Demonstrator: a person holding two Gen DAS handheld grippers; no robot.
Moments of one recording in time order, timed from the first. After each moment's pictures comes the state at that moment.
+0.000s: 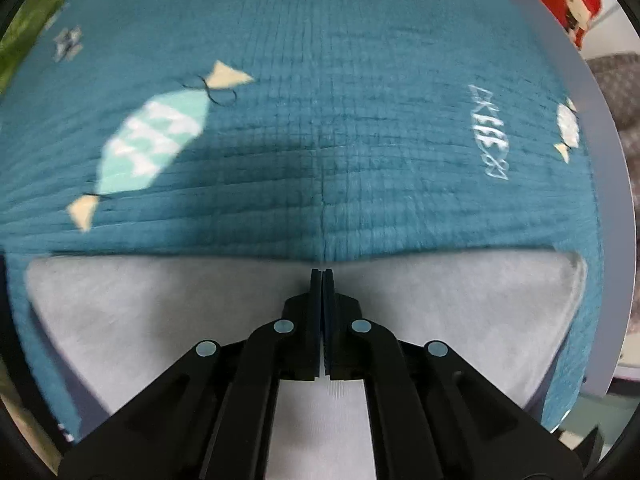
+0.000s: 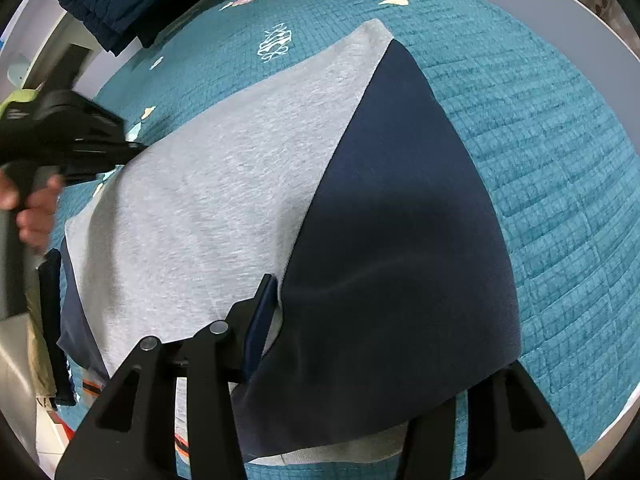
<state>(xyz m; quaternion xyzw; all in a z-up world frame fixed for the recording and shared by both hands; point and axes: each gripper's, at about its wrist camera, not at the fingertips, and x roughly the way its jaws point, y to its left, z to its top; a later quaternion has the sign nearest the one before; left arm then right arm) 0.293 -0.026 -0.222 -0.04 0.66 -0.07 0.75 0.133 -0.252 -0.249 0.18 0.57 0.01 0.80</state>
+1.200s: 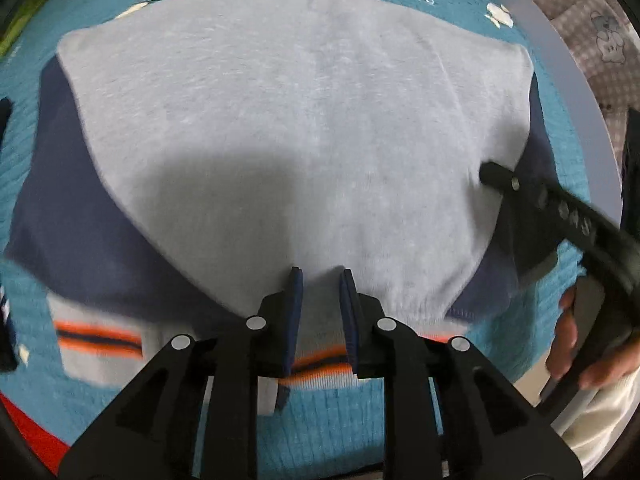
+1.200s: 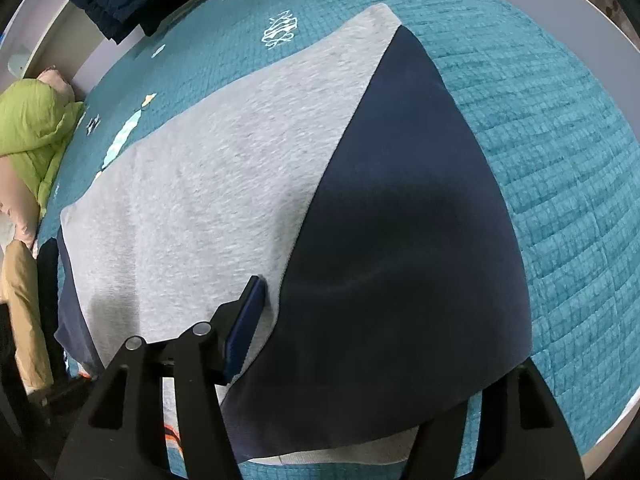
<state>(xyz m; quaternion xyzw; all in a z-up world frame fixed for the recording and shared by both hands) 0.061 0.015 -0.230 -0.04 0.67 -0.11 0.73 0.139 -0.244 -0.256 0.16 0.59 0.02 0.79</state>
